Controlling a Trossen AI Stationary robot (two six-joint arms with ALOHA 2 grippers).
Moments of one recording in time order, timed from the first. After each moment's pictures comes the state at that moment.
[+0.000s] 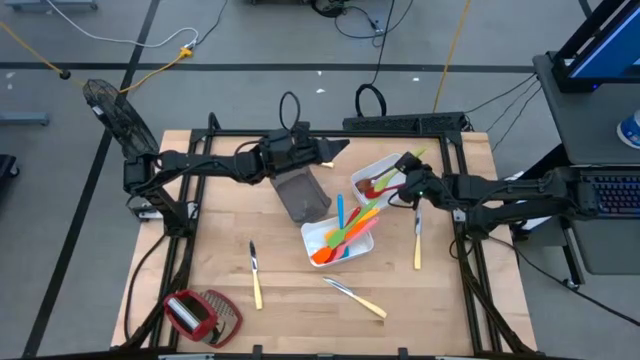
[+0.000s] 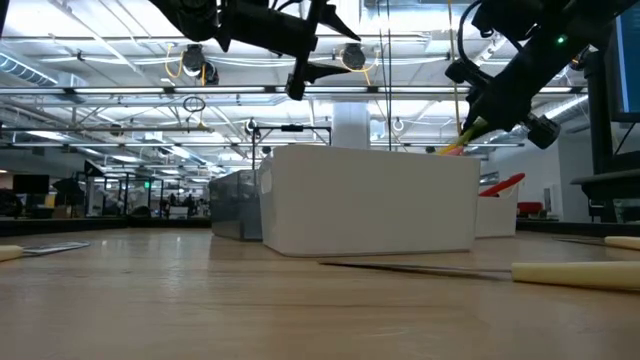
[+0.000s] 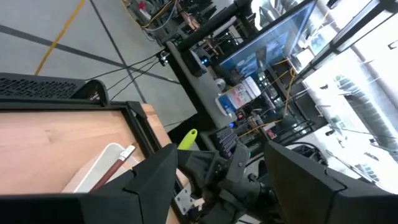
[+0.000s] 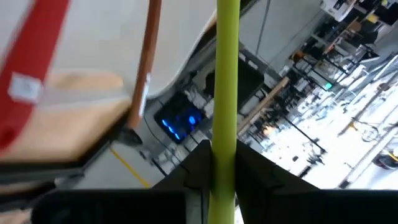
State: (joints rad) left arm 0.26 1.64 1.14 0.50 -0.13 -0.96; right arm -0.16 0.97 0.59 -0.39 0.88 -1.53
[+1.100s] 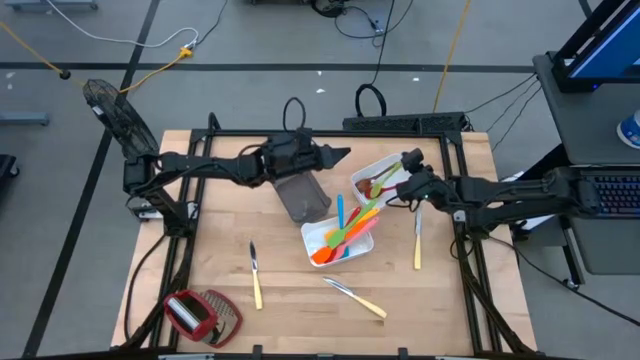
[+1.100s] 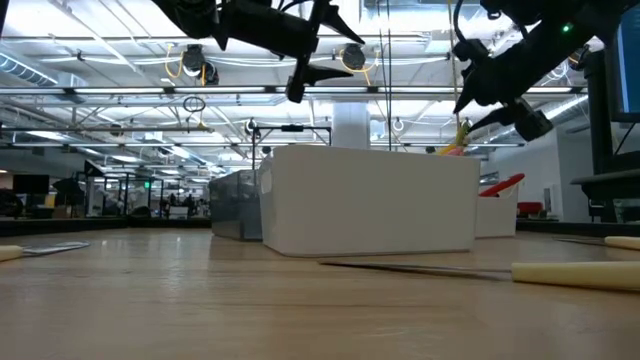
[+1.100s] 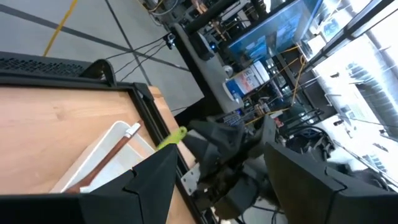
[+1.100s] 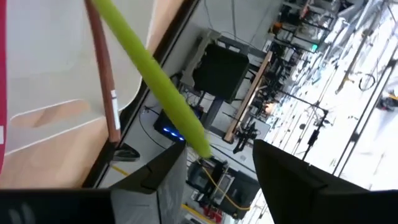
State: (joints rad) left arm 0.22 1.64 1.14 0.44 -0.13 -0.98; right arm -0.10 0.93 0.58 -0.33 0.94 -1.31
